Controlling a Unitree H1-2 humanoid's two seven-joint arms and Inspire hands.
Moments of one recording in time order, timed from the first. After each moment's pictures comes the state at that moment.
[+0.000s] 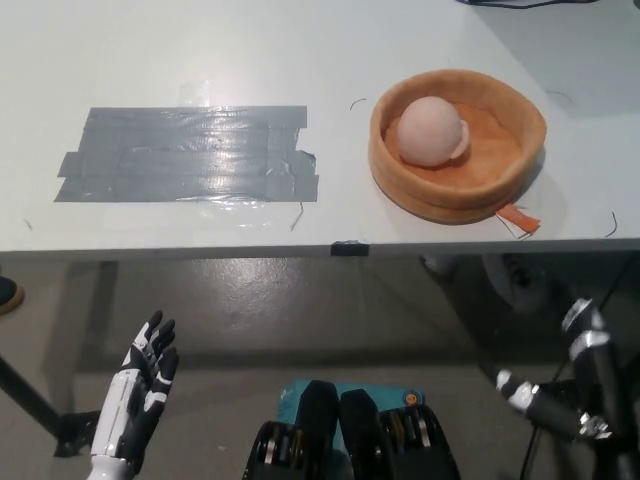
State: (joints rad) left_arm 0.05 0.13 0.01 0.08 0.02 -0.26 -0.03; right_arm 0.03 -0.08 0.00 -0.23 -0.10 -0.26 0.01
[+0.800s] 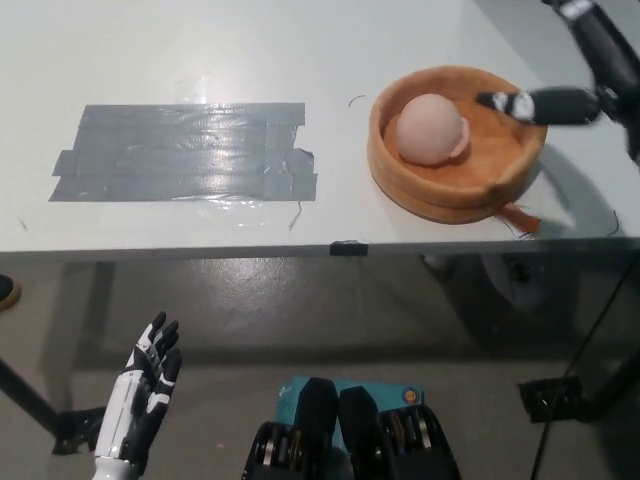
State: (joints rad) left_arm 0.05 0.13 0.01 0.08 0.02 -0.27 -0.03; right_arm -0.84 -0.42 0.16 0.14 -0.13 0.19 0.25
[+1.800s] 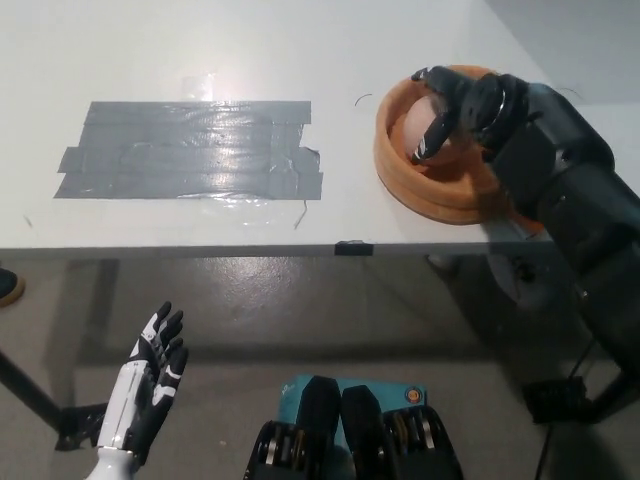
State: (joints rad) left_arm 0.02 0.13 0.00 0.07 0.05 -0.27 -0.03; right_arm -1.33 -0.14 0.57 1.34 -0.37 0.22 0.22
